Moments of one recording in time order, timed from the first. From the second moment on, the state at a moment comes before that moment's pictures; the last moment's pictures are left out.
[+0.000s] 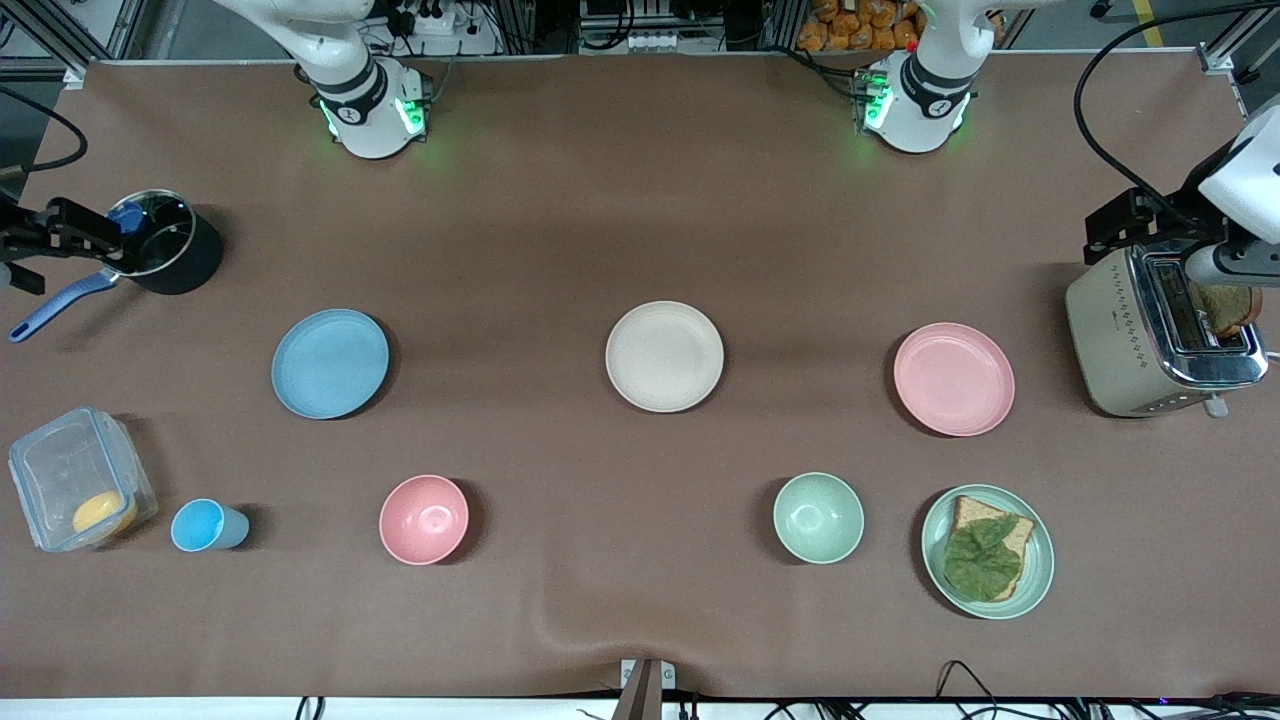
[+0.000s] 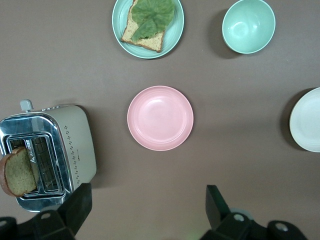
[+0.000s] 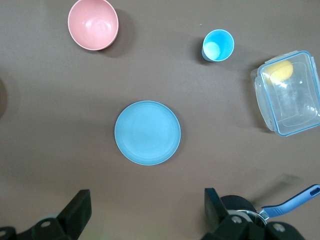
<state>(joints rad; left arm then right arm) 0.00 0.02 -0.08 -1.52 0.03 1.51 0.02 -0.14 0.05 0.06 -1.51 0.02 1.51 -0.32</state>
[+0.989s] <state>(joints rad) 0.00 0.07 -0.09 -1.53 0.03 1.51 0.02 0.02 0.02 -0.10 -1.51 0.02 1.49 -0.32</state>
